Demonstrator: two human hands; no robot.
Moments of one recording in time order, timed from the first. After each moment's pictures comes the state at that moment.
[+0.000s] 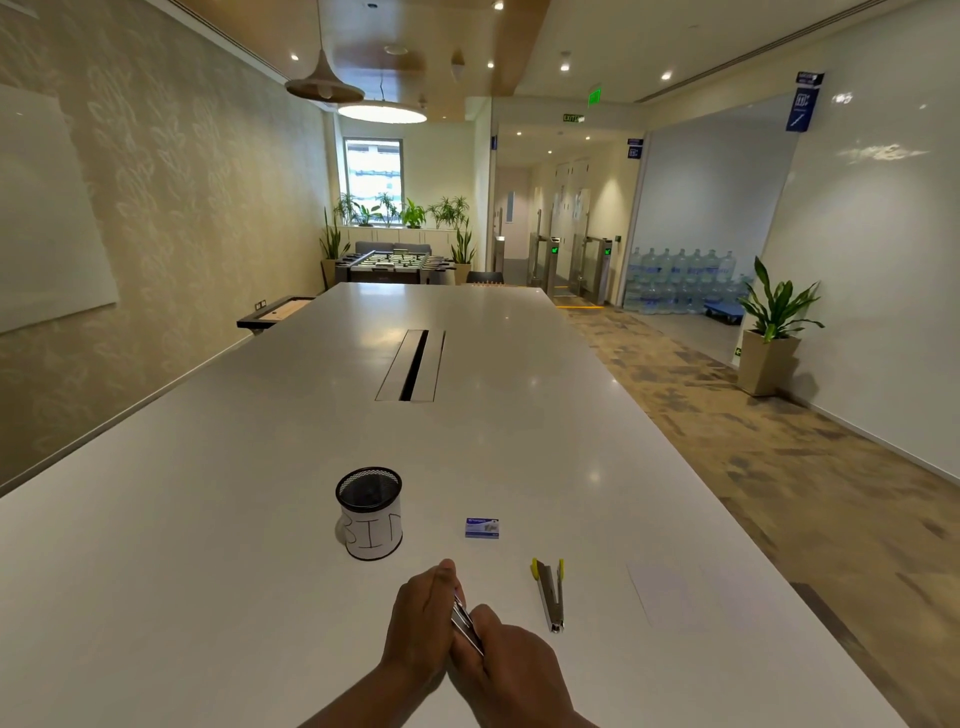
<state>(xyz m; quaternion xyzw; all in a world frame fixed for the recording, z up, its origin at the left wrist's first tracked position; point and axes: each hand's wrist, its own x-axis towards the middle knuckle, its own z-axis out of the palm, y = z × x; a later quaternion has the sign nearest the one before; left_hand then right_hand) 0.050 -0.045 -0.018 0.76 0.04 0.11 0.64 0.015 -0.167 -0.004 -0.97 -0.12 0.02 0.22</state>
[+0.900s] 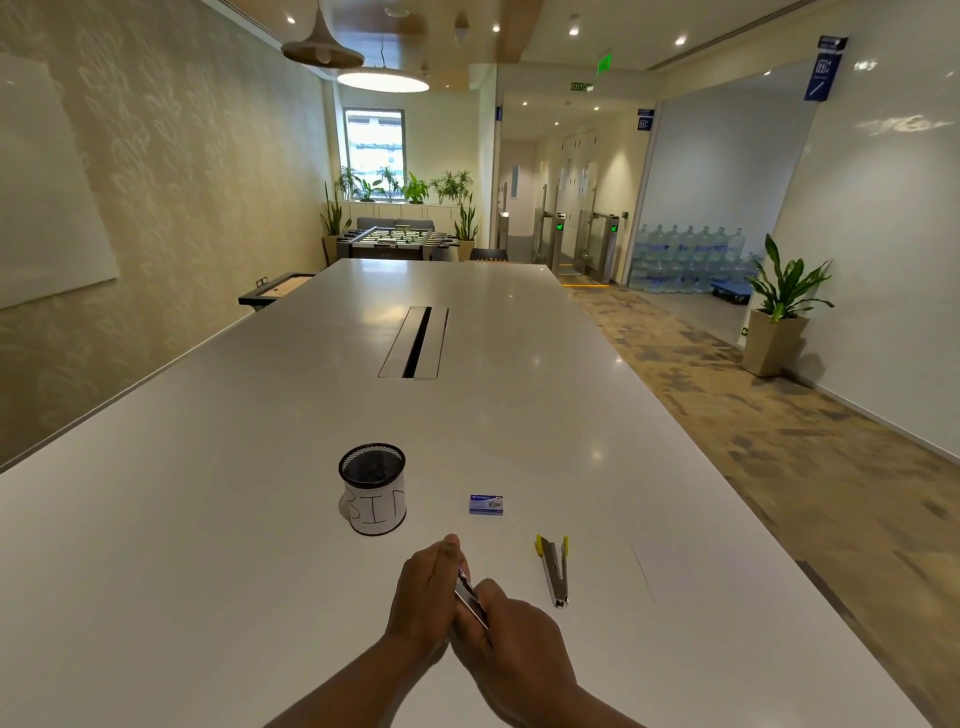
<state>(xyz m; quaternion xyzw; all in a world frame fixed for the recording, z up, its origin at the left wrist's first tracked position) 0.050 -0.044 -0.013 0.77 0.03 0.09 0.63 0.008 -0.171 -0.010 -0.96 -0.14 -0.04 0.25</state>
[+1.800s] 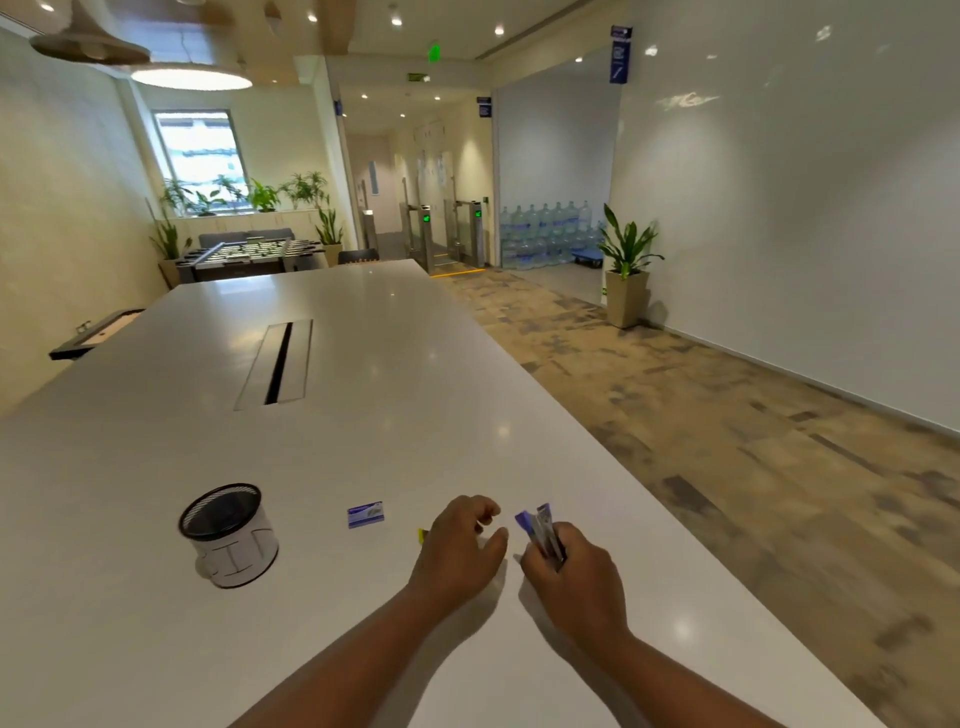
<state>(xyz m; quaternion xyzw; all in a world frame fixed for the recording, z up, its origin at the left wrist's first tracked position) 0.063 -0.185 0.032 0.89 -0.22 0.03 0.40 -0.017 -0.329 0.009 -0.87 0.17 -0.22 0.42</state>
